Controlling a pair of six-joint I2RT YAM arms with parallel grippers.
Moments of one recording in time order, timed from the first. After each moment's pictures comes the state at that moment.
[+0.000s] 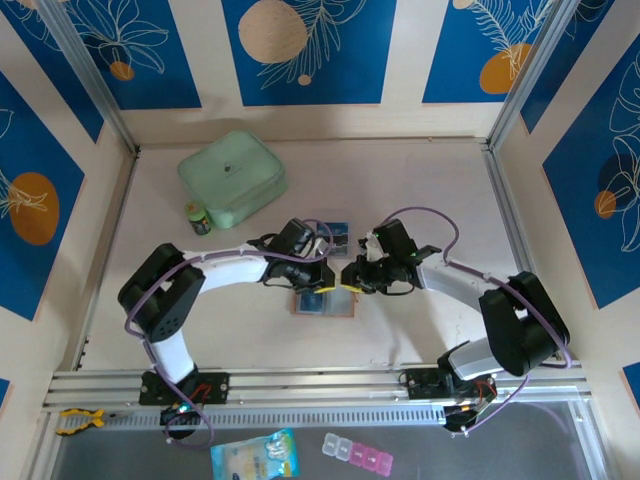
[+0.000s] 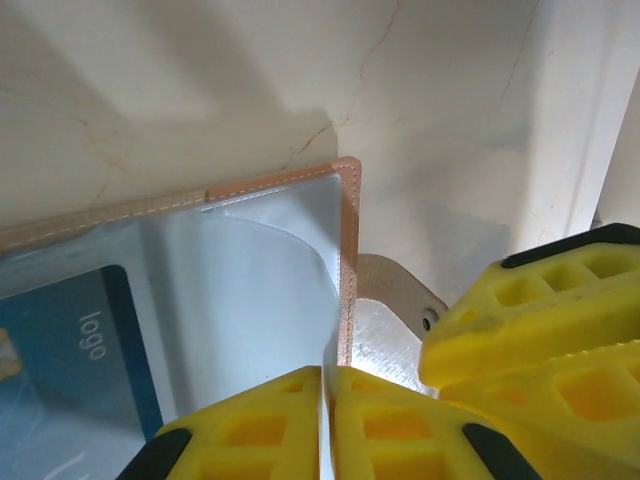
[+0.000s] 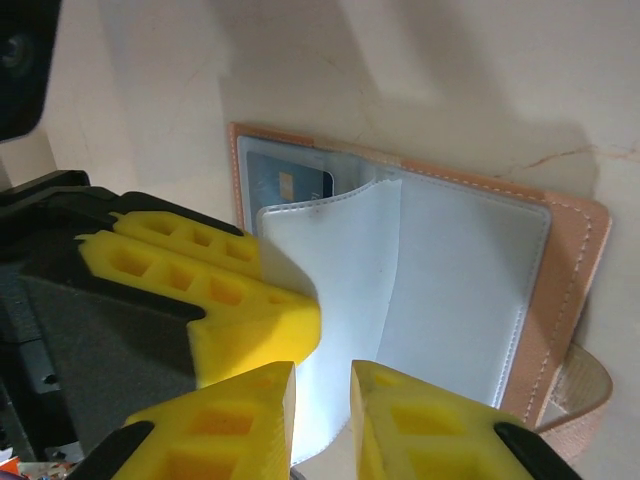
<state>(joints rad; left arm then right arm) -0.77 1.76 0.98 -0.20 0.56 -0.88 0.49 1.42 0.69 -0.30 -0.62 0.74</state>
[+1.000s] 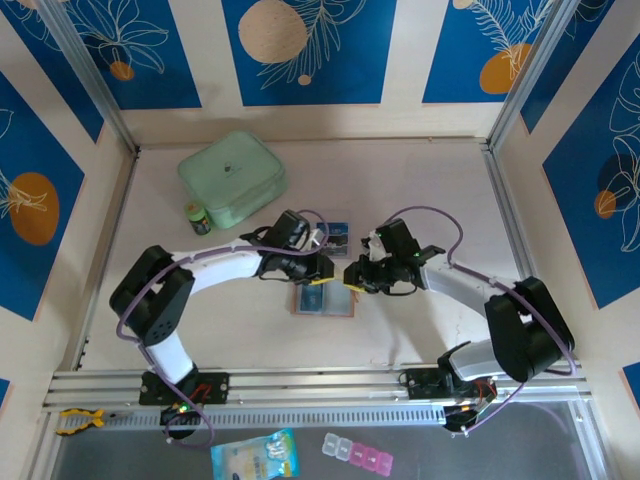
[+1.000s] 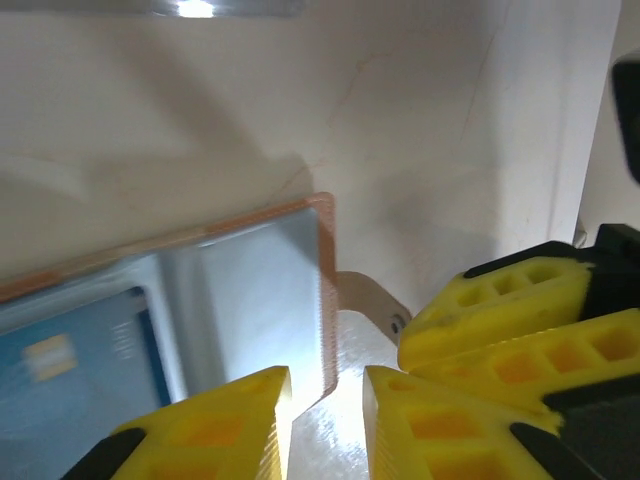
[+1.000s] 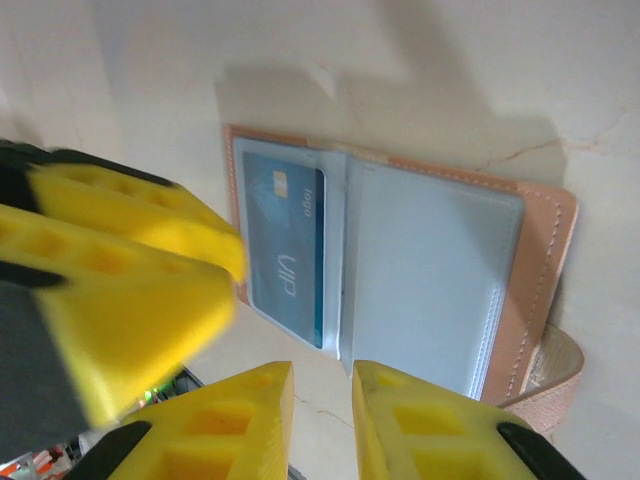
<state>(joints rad) -0.71 1.69 0.99 -0.25 0.54 -0.82 0.50 1.40 0.69 -0.33 -0.60 0.74</state>
